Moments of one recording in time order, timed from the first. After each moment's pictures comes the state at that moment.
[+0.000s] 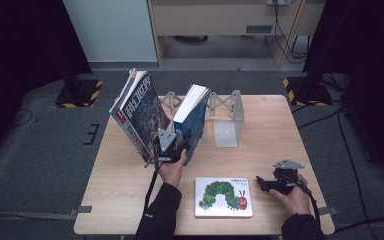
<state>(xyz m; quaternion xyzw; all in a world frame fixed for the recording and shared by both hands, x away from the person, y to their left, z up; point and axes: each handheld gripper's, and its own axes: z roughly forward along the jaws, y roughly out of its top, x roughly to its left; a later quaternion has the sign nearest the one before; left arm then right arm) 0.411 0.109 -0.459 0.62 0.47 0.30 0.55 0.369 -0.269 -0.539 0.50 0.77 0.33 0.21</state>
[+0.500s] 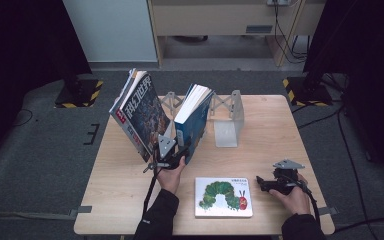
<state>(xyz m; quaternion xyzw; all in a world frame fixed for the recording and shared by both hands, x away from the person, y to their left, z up) 0.397 0.116 -0.479 0.64 0.46 0.29 0.54 0.369 -0.269 -0.539 0.50 0.77 0.33 0.21</state>
